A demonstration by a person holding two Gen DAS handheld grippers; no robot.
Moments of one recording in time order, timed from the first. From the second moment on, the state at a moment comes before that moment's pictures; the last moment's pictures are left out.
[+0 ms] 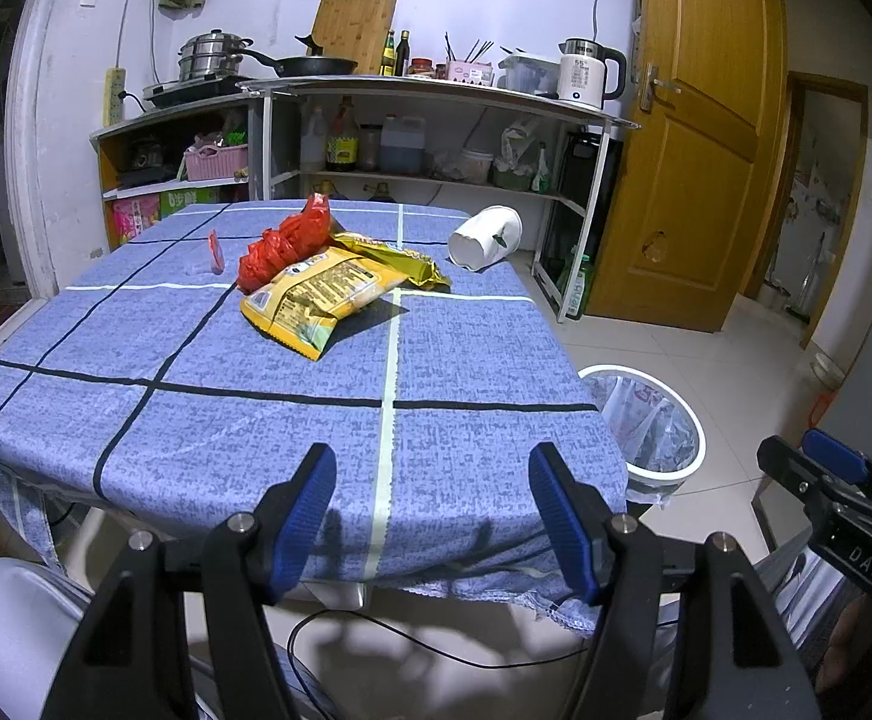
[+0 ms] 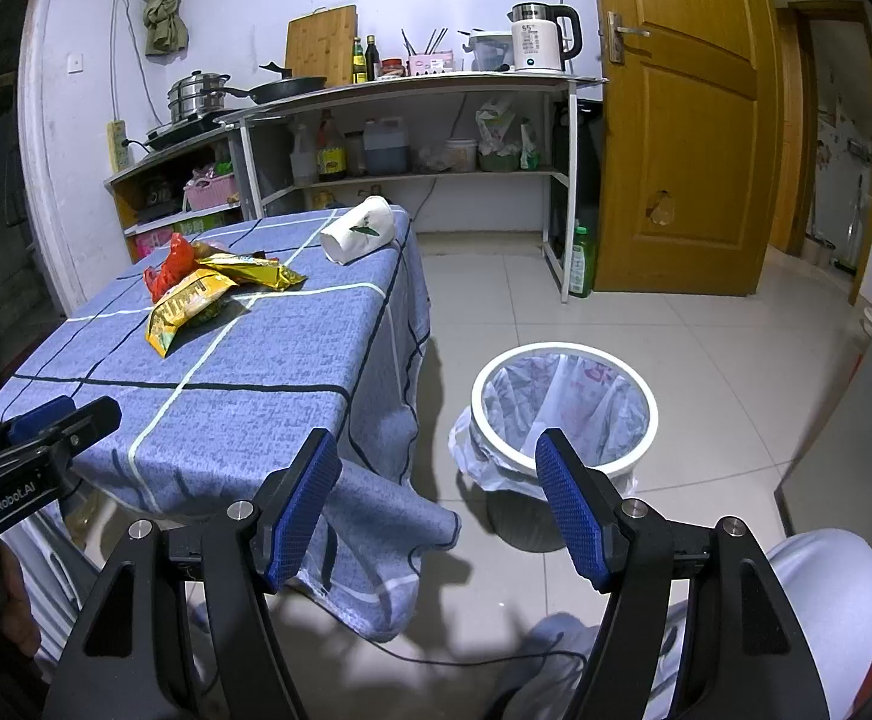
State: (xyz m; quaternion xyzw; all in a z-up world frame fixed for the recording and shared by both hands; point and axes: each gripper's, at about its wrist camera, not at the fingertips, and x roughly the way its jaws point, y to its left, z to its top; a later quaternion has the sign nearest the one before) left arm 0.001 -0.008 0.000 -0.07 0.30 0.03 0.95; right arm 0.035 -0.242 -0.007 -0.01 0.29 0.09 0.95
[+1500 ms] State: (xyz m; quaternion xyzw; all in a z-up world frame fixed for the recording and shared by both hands) left arm 0.038 0.011 -0.013 -0.05 0.31 0.02 0.95; right arm 0.066 -0.227 -0.009 -0.02 0.31 0.12 0.94
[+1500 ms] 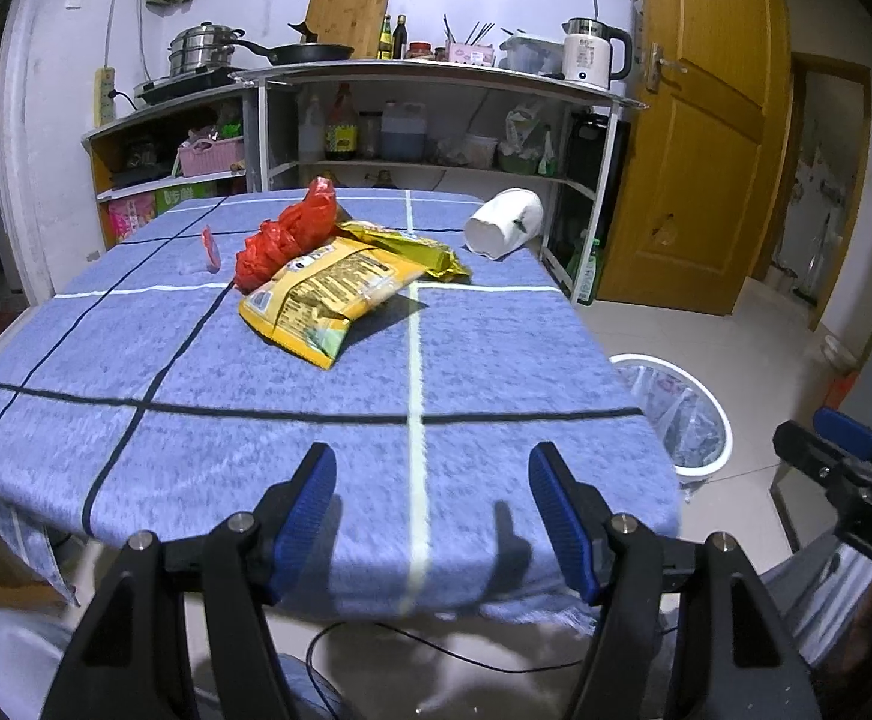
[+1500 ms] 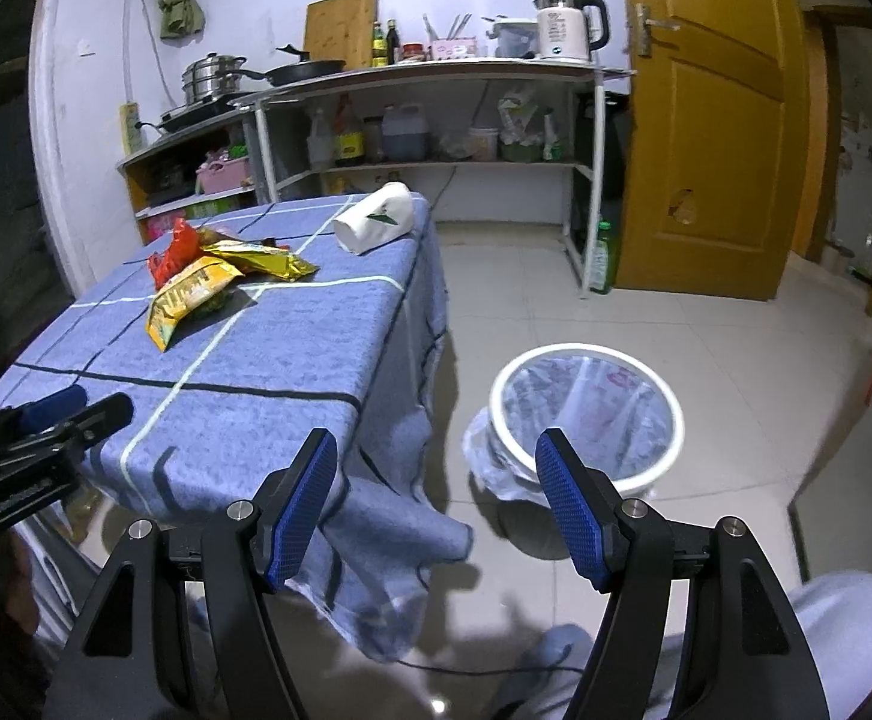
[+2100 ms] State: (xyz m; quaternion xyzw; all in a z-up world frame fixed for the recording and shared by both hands) left arm 0.140 0.056 -0.008 0.01 0.33 0.04 0.94; right arm 0.180 -0.159 0.006 -0.08 0.31 0.22 0.92
